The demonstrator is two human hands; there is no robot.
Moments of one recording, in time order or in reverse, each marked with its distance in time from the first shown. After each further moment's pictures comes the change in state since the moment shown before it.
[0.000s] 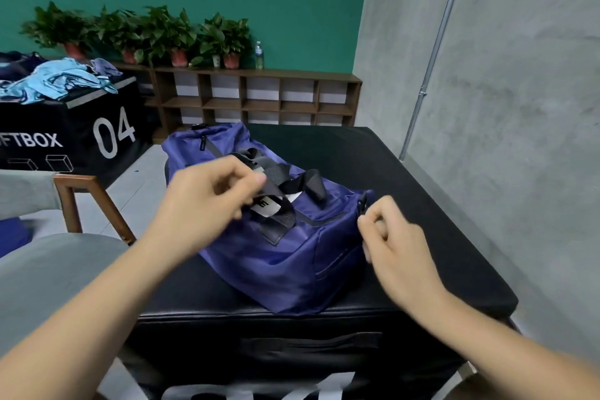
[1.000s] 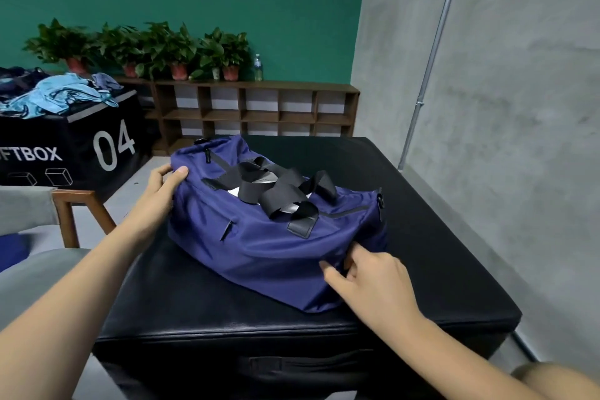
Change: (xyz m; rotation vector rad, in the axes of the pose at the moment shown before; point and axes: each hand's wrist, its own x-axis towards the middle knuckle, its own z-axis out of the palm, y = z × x) left_hand 0.078 -0.153 -0.032 -0.323 0.132 -0.391; right_hand 0.006 0.054 0.050 -0.476 0.088 -0.159
